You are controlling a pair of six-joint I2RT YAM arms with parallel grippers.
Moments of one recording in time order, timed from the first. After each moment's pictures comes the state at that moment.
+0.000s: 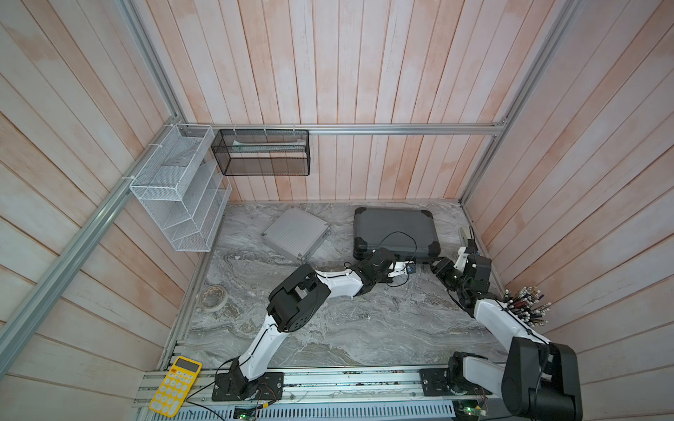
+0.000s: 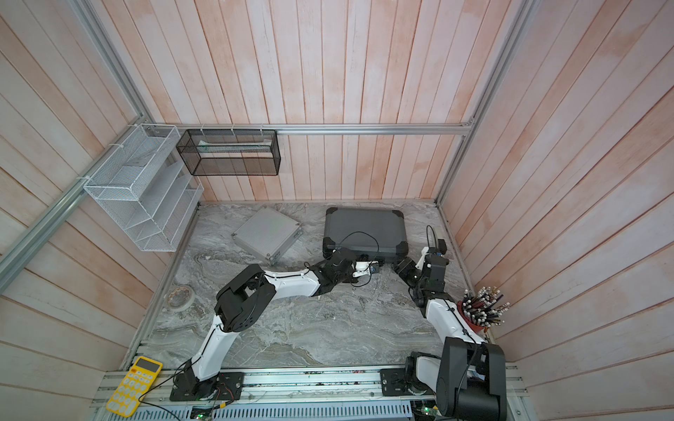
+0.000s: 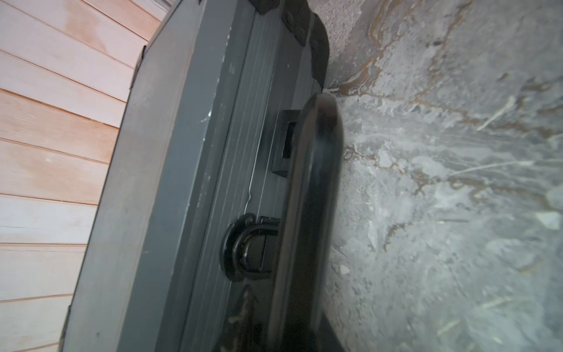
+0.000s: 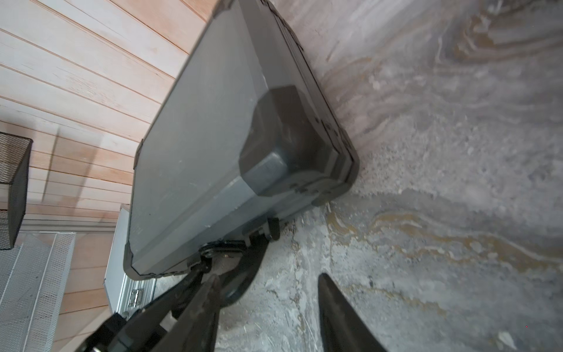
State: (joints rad) left arm -0.93 2.25 1.52 0.17 -0.12 0.83; right arm -0.13 1.18 0.44 0.13 -0.39 0.74
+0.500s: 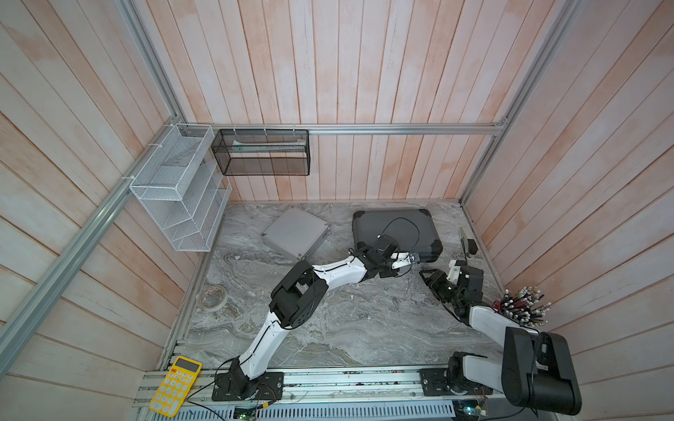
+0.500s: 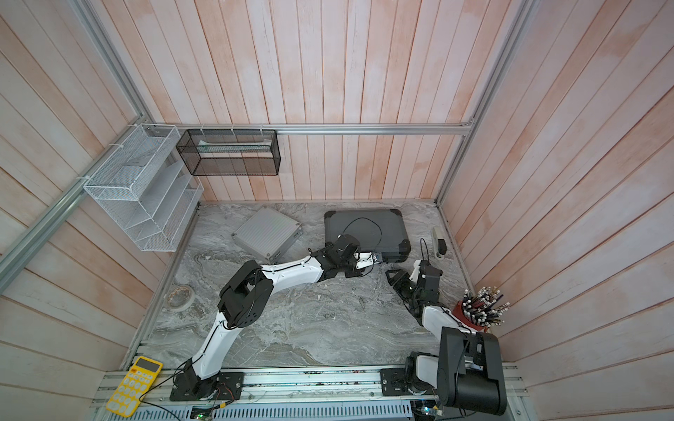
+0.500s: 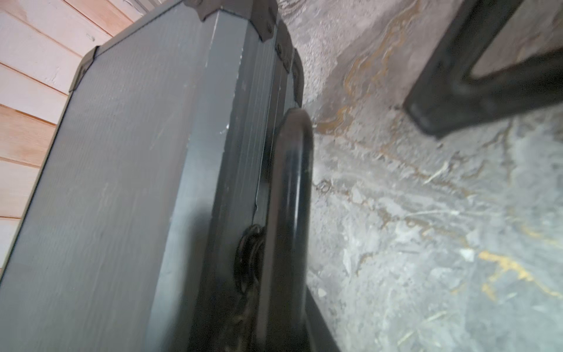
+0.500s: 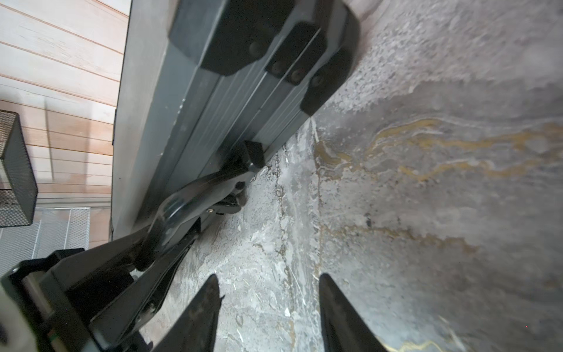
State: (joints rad) left arm -0.90 2.30 1.76 -0.13 0.08 0.66; right arm -0.11 1.26 0.33 0.29 -0.49 0.82
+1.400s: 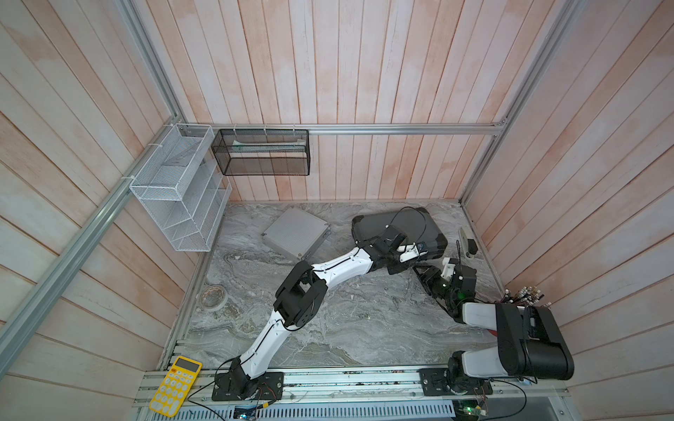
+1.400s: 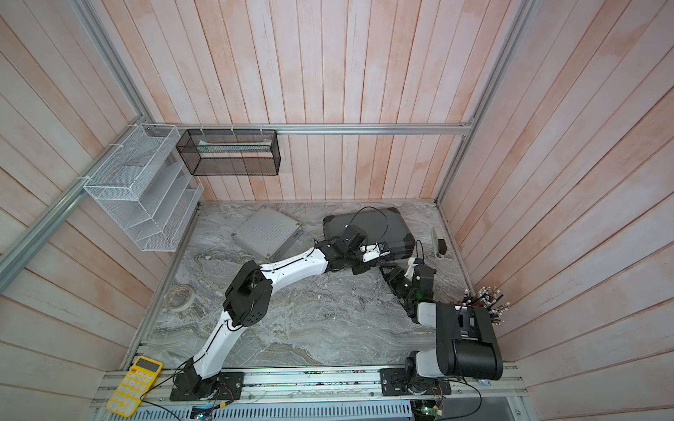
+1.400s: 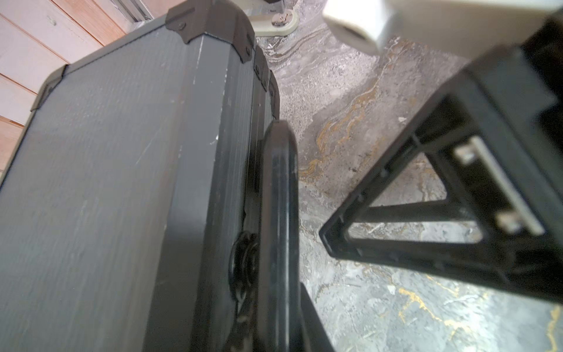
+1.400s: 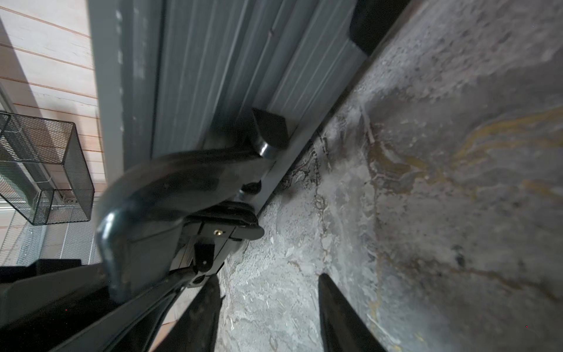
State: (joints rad) left arm -0.90 2.34 2.00 -0.37 0.18 0.52; right arm -0.07 1.42 0.30 0.59 -0.54 0.98
